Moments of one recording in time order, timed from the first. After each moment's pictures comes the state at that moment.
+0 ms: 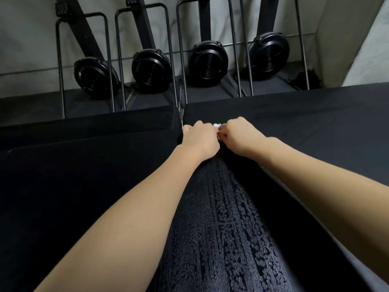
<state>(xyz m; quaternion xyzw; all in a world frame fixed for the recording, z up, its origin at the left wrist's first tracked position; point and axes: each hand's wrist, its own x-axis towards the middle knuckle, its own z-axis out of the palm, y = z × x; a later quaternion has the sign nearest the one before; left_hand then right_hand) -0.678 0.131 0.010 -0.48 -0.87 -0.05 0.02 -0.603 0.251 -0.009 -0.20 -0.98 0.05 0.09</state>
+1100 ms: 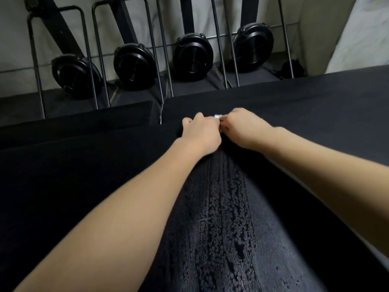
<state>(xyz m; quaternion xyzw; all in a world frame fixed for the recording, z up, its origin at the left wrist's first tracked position) -0.634 0.171 0.011 -0.52 -0.85 -0.04 0.04 -0.556 0.294 -0.012 -0.18 -0.98 -0.01 0.09</state>
